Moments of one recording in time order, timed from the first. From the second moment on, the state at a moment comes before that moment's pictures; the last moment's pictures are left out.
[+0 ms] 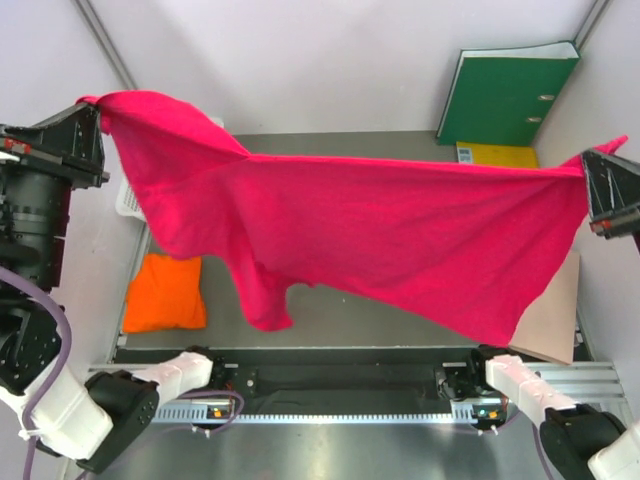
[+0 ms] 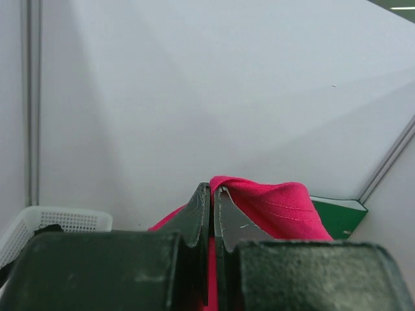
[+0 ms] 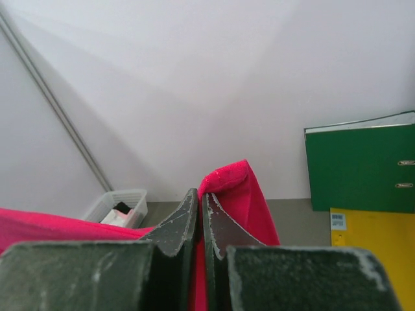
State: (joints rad) left arm -0.31 1.13 2.37 -0.84 -0.25 -0.26; right arm 0.14 0.92 2.17 -0.93 -0.05 0.30
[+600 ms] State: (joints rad) left arm -0.22 1.73 2.23 -0.84 -0.14 -0.24; right arm 0.14 1.03 1.35 -0.56 0.10 0.27
